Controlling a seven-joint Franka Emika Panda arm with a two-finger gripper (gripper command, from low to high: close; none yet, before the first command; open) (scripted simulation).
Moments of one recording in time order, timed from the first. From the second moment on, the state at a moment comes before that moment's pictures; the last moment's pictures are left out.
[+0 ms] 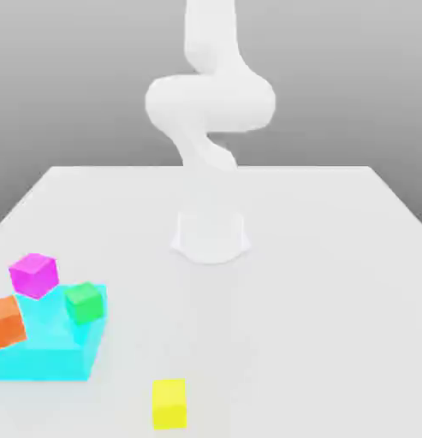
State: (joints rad) arm 0.01 -0.71 -0.02 -2.32 0.01 2.34 0.77
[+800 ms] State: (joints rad) arm 0.03 0.17 -0.13 -2.52 0.09 2.73 0.52
